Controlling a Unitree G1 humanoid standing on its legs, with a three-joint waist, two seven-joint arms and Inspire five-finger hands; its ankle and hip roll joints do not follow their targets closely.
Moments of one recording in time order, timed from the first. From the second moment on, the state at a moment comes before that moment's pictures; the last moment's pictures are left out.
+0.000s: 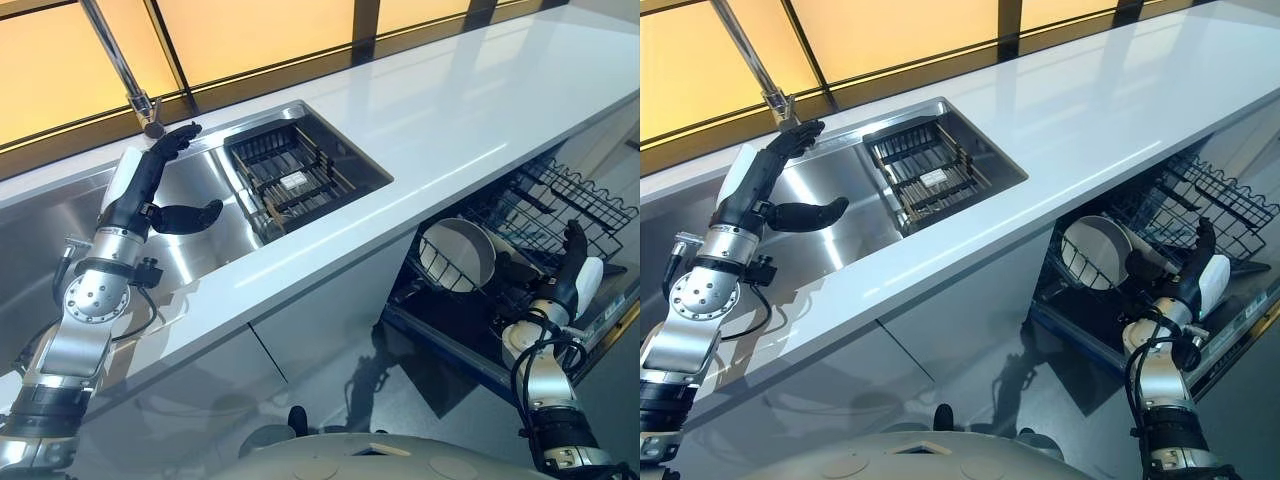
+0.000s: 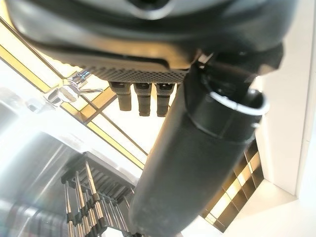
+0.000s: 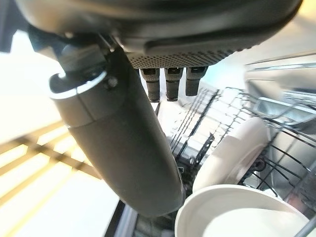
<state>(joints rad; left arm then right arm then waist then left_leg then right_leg) 0.00 0.75 0.09 -0.10 -0.02 -0.13 0.06 0.05 -0.37 -0.12 0.25 0.11 -0.06 -0.74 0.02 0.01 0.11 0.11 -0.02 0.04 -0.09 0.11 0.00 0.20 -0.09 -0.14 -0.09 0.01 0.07</state>
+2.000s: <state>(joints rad) 0.02 0.75 0.08 -0.10 -0.02 -0.08 0.12 -0.02 -0.20 0.13 0.60 0.79 -0.37 -0.37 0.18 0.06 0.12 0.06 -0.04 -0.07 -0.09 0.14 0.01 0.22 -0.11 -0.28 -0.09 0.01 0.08</state>
